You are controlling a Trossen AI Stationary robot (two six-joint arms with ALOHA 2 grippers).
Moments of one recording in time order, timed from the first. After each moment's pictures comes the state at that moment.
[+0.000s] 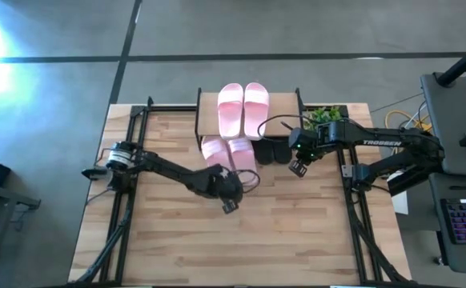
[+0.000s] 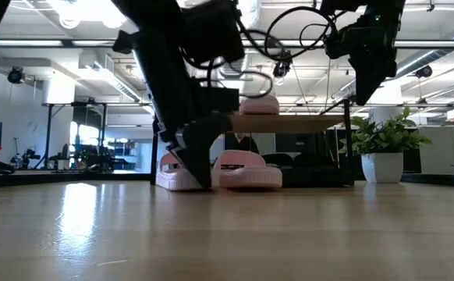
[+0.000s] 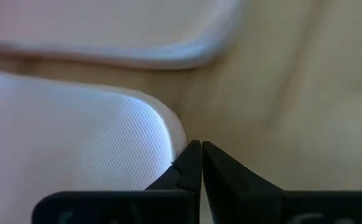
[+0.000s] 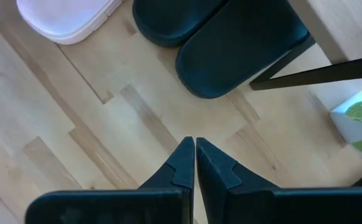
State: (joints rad) left arm -0.16 1.93 1.24 -0.48 -0.35 -0.51; right arm -0.16 1.25 1.07 -1.12 0.13 0.46
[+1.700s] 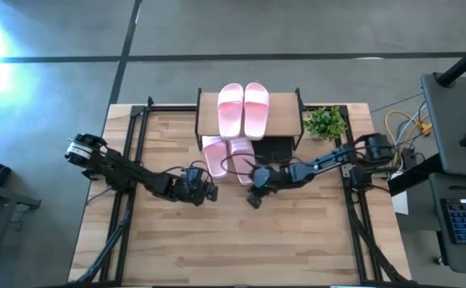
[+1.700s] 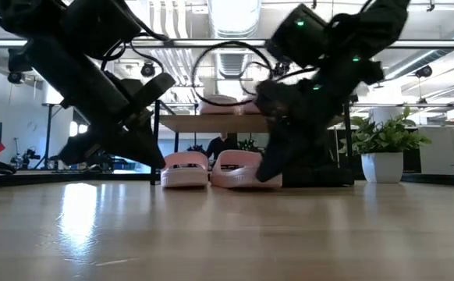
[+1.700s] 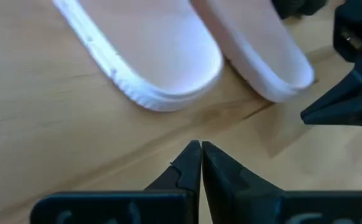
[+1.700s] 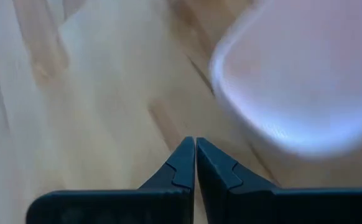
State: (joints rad) left arm -0.27 1.54 0.63 0.04 -0.56 -1.36; right arm 0.09 1.78 0.86 0.04 0.07 0.68
